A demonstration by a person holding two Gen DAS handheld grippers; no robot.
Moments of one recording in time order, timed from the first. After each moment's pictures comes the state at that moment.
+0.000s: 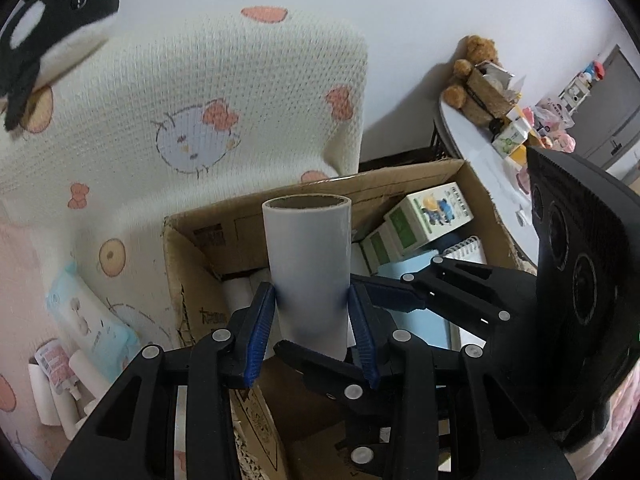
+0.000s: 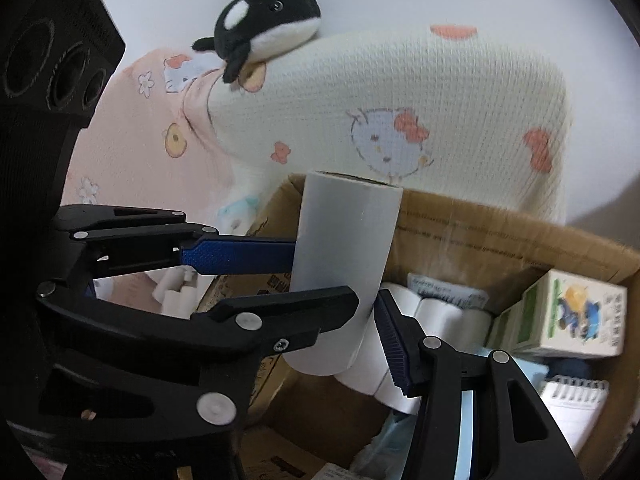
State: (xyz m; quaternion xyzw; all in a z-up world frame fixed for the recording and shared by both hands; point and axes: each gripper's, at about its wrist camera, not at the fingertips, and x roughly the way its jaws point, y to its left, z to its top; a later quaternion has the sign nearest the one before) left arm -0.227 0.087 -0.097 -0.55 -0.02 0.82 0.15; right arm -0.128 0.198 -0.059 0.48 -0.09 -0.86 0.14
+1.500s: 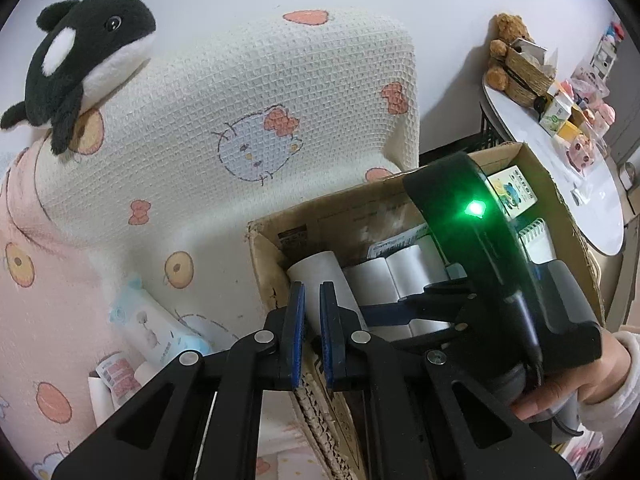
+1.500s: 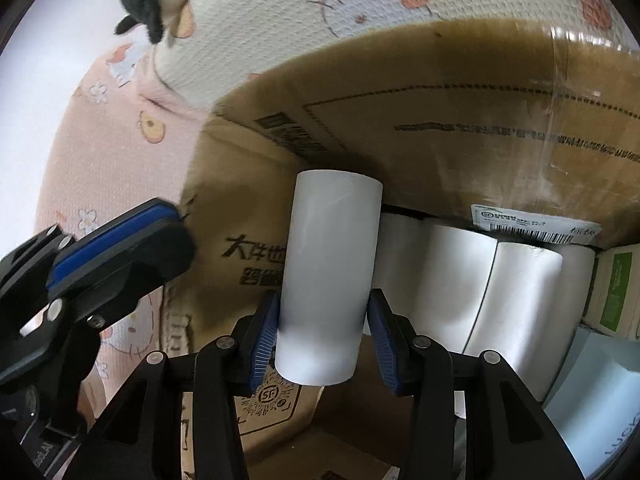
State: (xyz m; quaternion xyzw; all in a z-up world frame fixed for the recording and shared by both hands) left arm -0.227 0.066 -0.096 -0.54 0.07 0.83 0.08; right arm -0.176 0.206 -0.142 0.61 -0.22 -0.74 0.18
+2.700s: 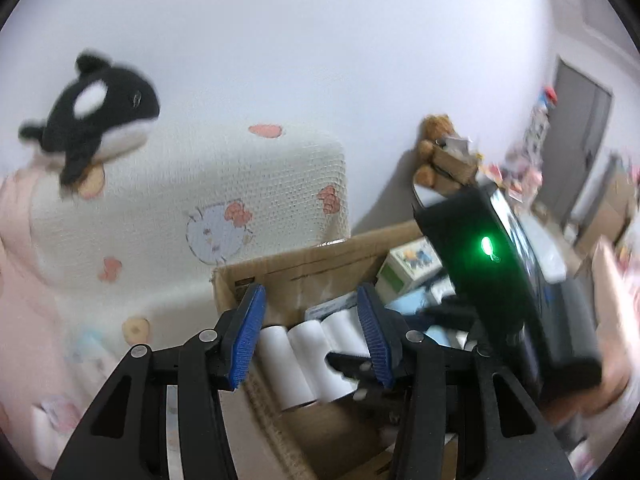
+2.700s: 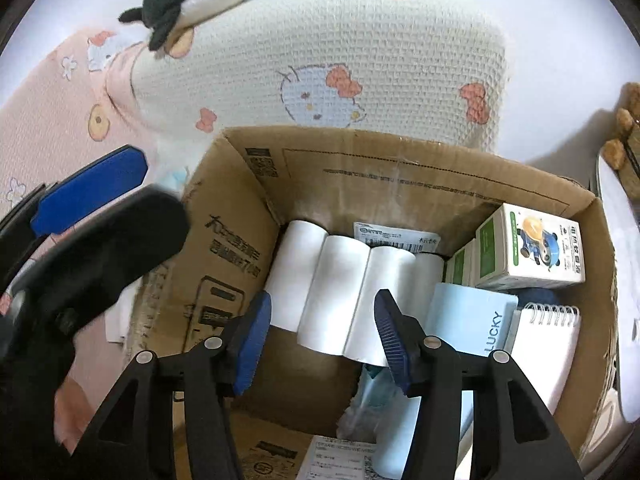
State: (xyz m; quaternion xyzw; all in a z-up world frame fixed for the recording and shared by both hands) left arm -0.145 0.052 -0.069 -0.33 0.02 0.93 0.18; right arm -0.111 0.198 -0.075 0.53 -0.03 -0.85 0.02
